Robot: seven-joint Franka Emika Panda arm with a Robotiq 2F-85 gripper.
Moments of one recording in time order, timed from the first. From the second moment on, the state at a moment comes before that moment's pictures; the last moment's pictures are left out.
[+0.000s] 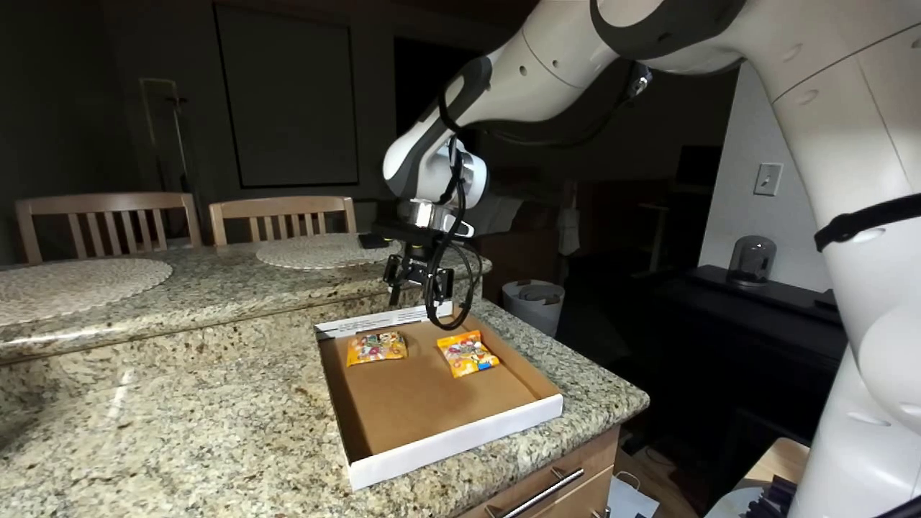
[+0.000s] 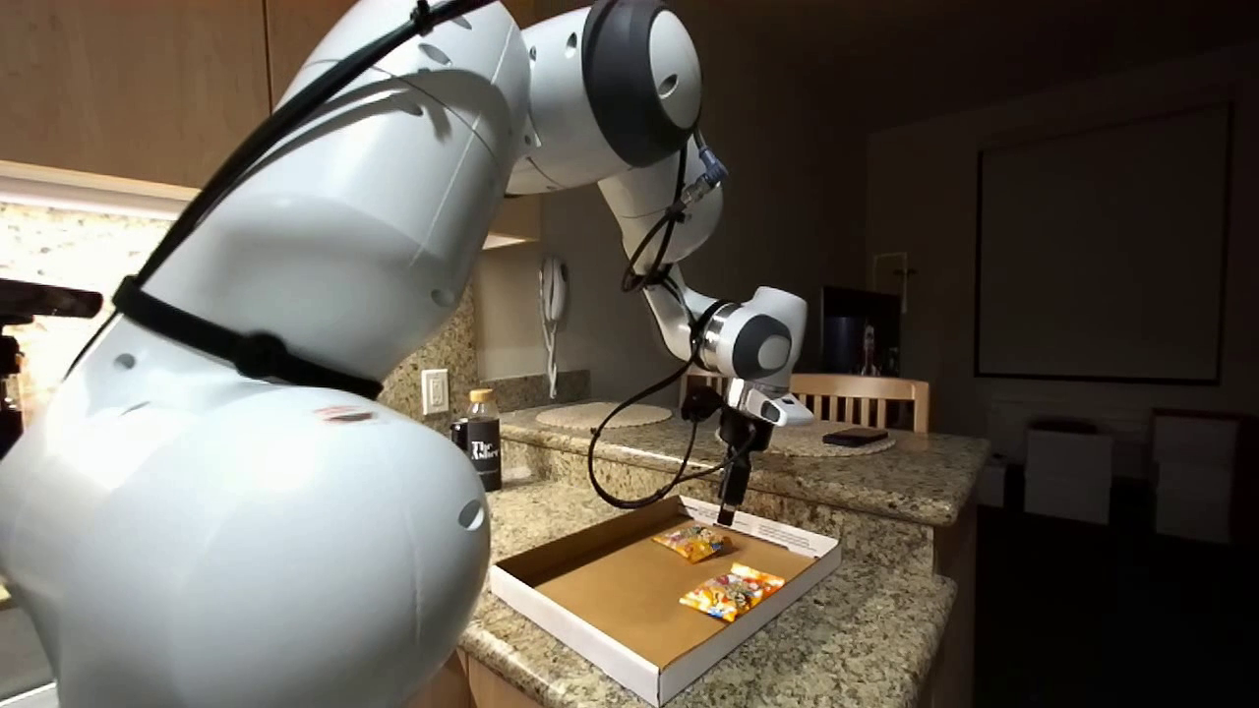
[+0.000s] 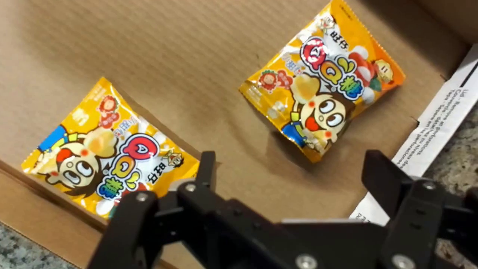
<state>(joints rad) 0.08 0.49 -0.01 -1.77 0.33 2.20 0.97</state>
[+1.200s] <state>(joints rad) 0.13 0.69 -0.02 -1.58 0.33 2.18 1.12</state>
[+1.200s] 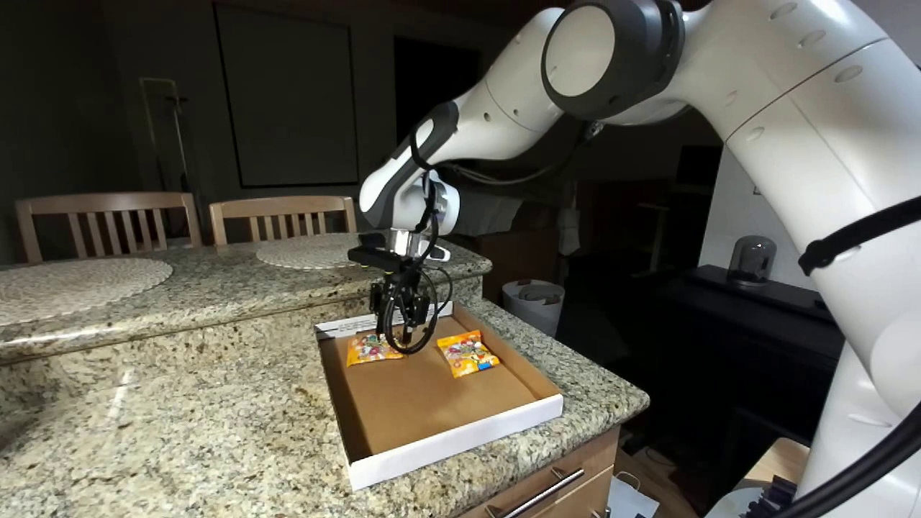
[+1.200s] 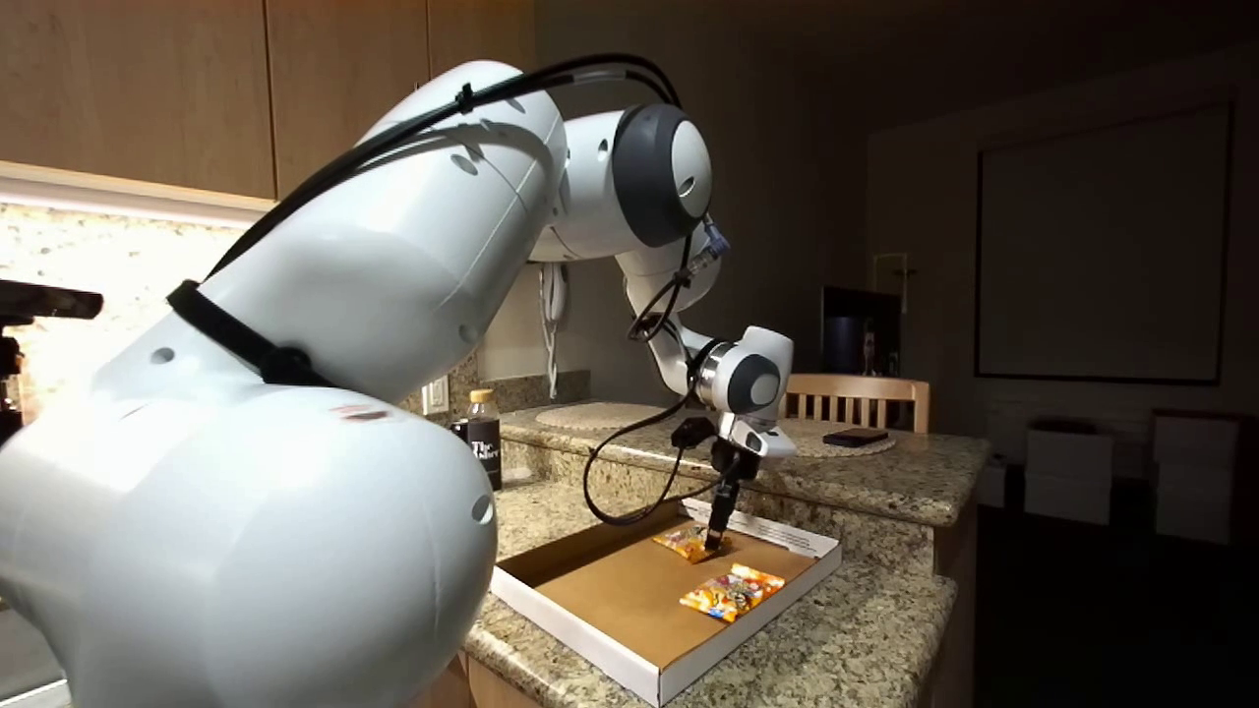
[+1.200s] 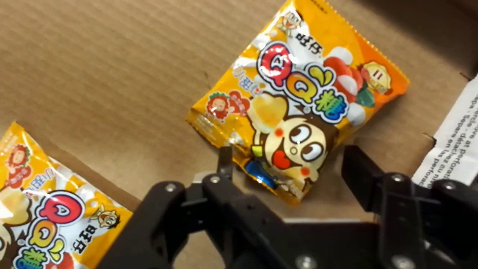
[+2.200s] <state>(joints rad) 0.12 0.69 -0.02 -1.57 0.33 2.18 1.15</state>
